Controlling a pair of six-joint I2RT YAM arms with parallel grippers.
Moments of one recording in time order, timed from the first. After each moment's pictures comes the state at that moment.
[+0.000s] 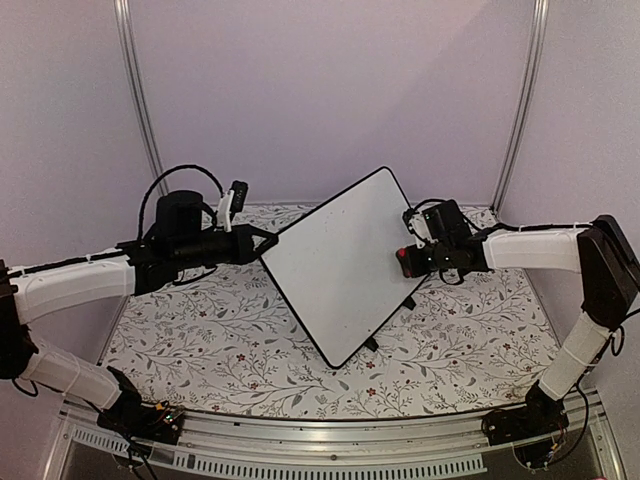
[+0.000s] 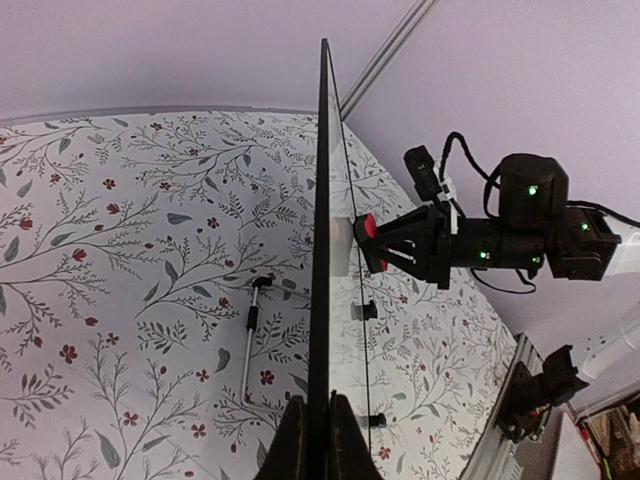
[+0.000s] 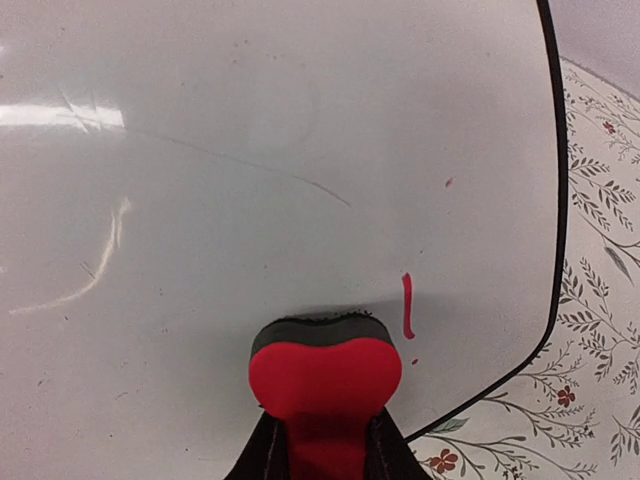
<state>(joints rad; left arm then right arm) -0.64 1.28 0.83 0.13 0.28 -0.49 0.56 1.68 1.01 -0.12 0.08 0.14</state>
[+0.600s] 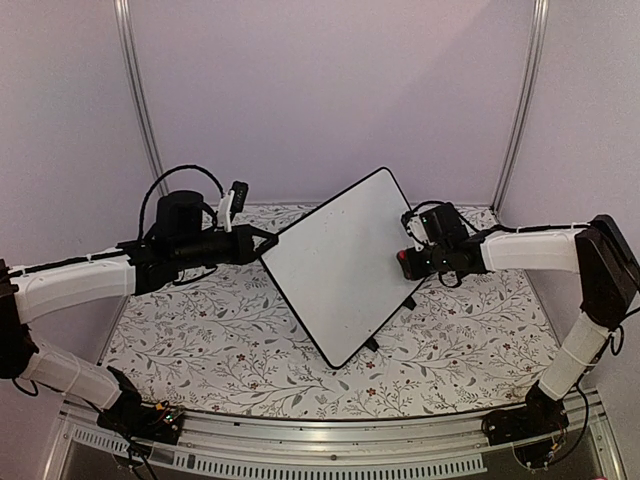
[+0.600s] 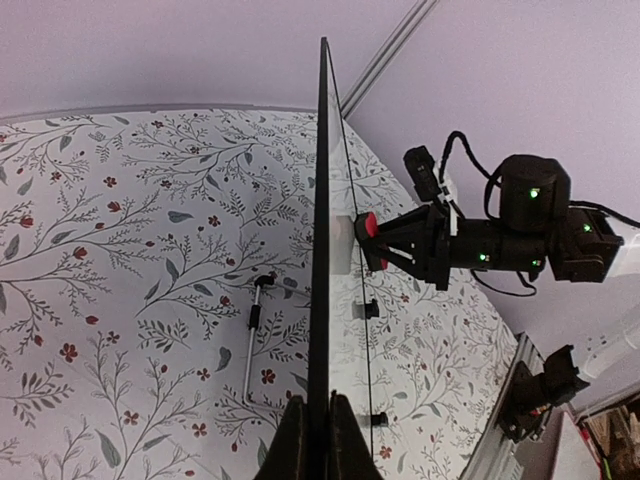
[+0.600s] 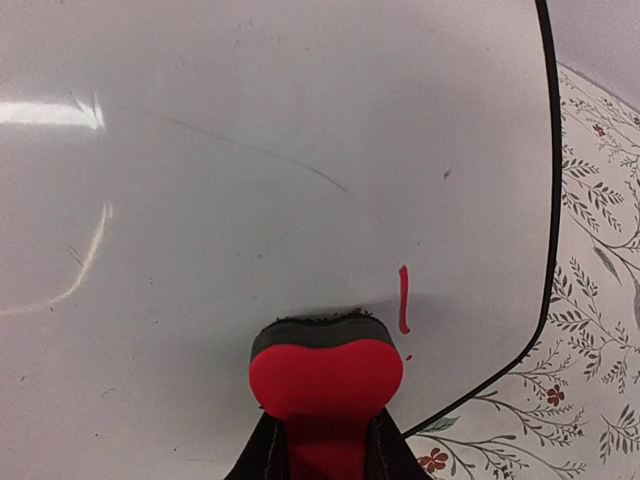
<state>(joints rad) -0.64 1.29 0.83 0.13 0.29 -0.49 0.57 1.69 1.05 -0.13 0.12 0.12</state>
